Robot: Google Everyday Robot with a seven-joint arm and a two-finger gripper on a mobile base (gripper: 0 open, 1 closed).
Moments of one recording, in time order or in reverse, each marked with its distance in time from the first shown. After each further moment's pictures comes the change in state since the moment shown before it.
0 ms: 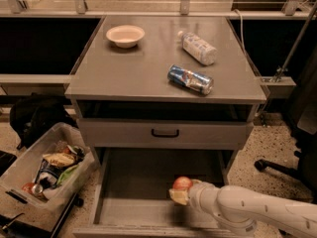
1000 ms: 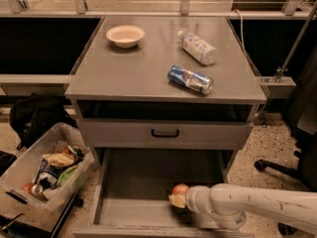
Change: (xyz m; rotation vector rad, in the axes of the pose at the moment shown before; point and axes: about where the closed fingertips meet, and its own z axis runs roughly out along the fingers) arm 0.050 -0.018 0.063 -0.021 0.121 0.018
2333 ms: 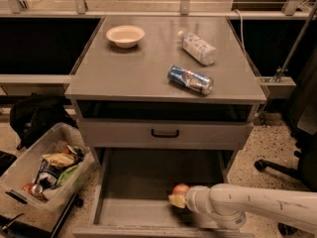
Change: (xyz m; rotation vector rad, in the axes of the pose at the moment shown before) arm 0.000 0.000 0.000 0.000 0.000 0.000
